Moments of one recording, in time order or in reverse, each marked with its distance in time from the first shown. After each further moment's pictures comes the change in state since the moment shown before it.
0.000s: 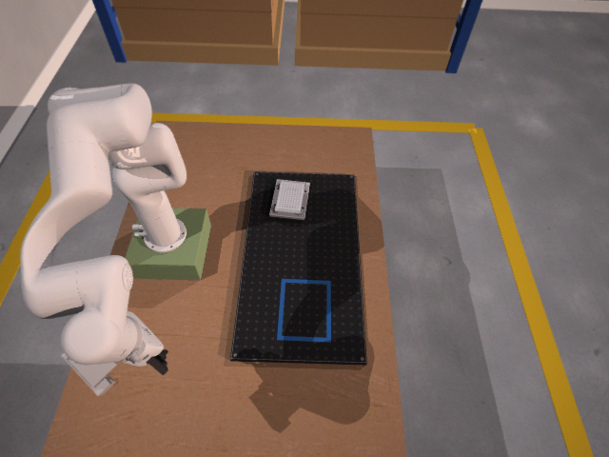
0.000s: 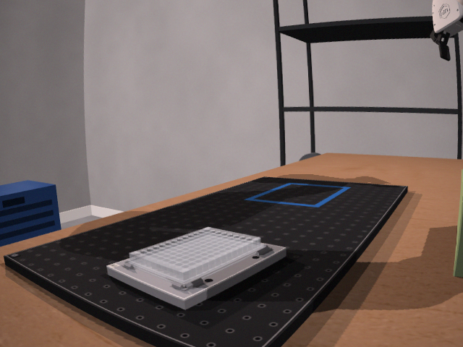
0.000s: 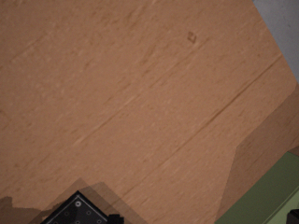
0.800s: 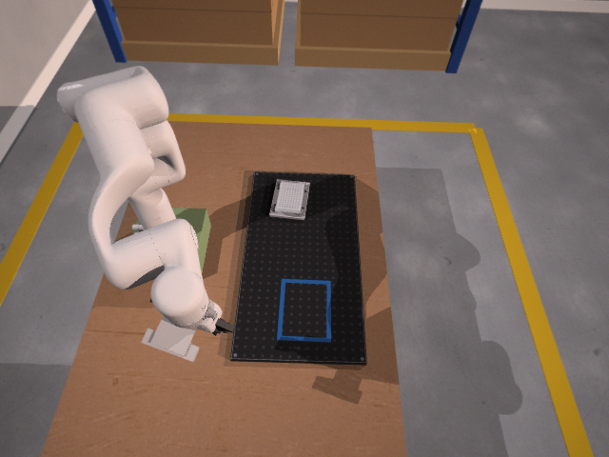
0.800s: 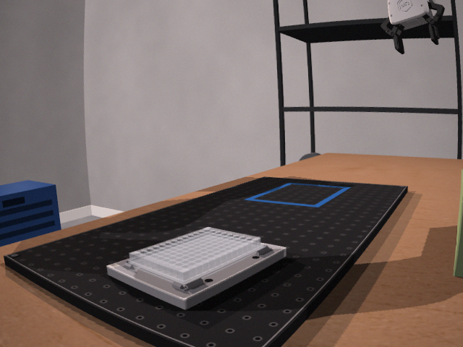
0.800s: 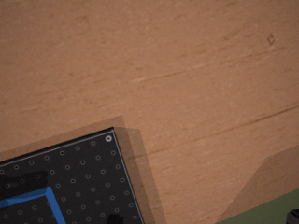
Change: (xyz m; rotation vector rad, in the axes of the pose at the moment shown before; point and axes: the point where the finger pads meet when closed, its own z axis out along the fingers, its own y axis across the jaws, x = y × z) arm -0.098 -0.043 0.003 0.001 0.099 -0.420
